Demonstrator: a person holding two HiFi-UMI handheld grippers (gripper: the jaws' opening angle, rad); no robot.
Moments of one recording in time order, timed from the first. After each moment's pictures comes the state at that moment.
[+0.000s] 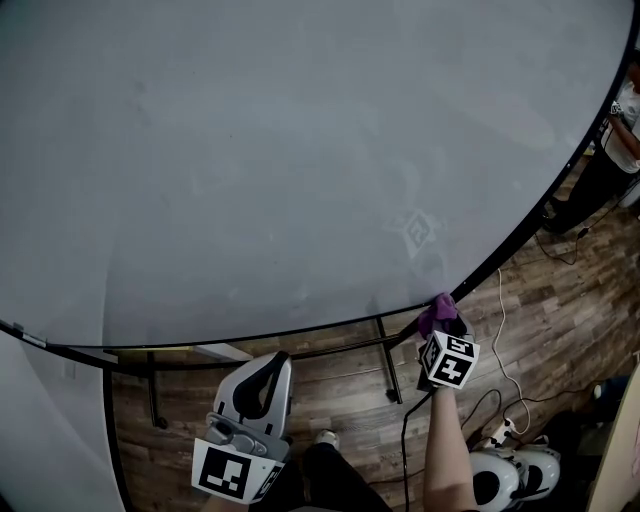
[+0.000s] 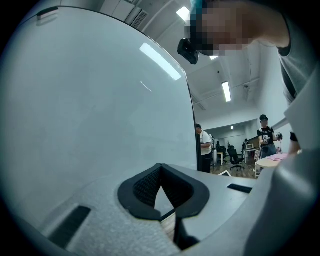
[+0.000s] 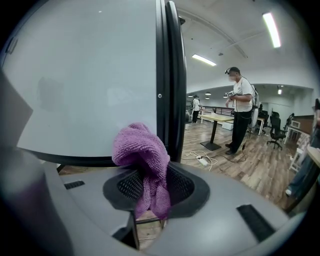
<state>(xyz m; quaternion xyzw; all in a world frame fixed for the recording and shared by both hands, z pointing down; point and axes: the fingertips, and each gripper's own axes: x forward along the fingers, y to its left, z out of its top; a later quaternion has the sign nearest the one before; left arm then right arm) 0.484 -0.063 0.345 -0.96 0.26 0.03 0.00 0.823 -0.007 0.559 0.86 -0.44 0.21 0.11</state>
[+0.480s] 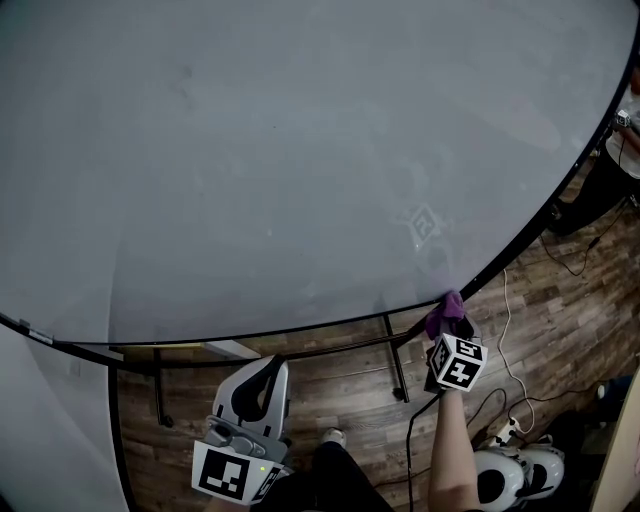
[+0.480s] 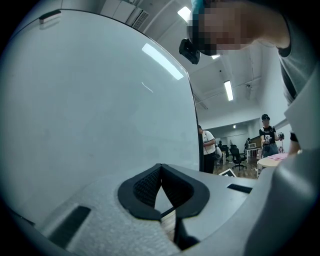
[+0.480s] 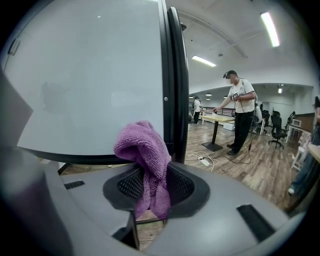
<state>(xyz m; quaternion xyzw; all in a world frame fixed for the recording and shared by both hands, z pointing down) 0.452 -0.067 0.349 -0.96 0.28 0.03 0.00 0.807 -0.004 0.556 0.86 -0.45 0.21 0.10</state>
